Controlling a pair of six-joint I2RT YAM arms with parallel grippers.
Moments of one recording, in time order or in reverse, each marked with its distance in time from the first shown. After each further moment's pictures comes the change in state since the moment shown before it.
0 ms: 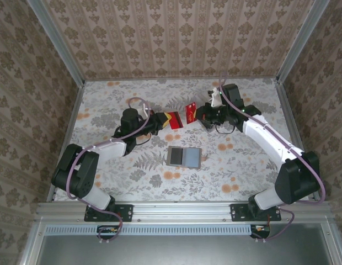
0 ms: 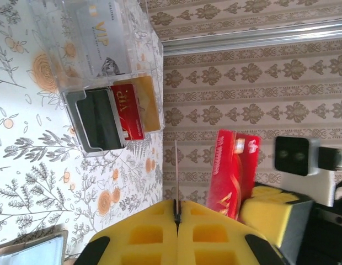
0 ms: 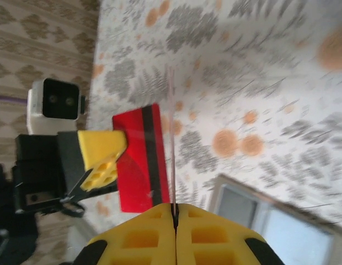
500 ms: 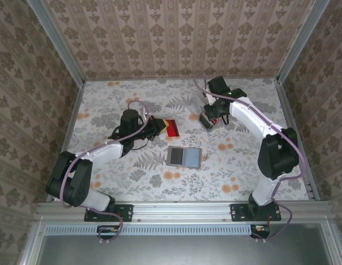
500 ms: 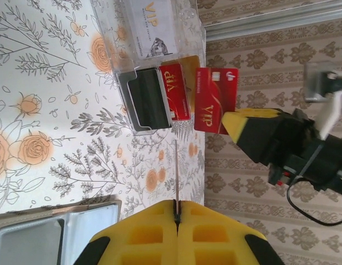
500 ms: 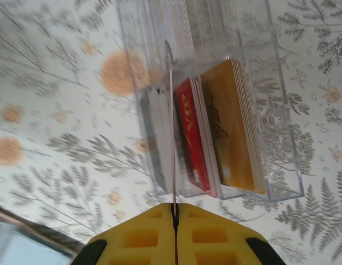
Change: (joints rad) left arm 0.000 -0.100 0.001 -0.300 -0.019 0.193; right arm -0.001 0.315 0.280 -0.334 0.579 -0.642
